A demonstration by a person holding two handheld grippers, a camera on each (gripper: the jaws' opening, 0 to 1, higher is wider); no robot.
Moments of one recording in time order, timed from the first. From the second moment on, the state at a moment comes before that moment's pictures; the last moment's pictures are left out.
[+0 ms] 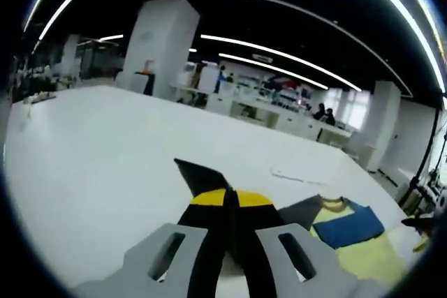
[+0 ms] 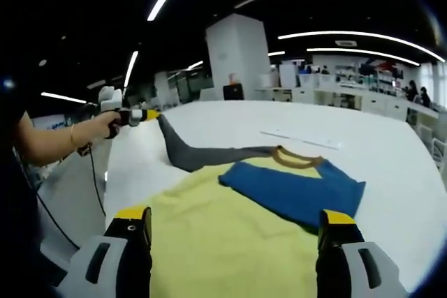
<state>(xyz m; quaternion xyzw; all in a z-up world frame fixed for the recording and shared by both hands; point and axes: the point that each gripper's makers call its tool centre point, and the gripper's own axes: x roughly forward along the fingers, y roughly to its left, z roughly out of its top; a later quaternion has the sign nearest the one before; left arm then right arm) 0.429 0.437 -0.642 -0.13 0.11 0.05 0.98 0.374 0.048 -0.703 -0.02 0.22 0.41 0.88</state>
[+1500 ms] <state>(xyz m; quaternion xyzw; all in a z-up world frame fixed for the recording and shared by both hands) 0.497 0.223 -0.614 -0.18 0.09 -0.17 0.96 0.357 0.035 -0.700 -0.02 0.21 0.40 0.89</state>
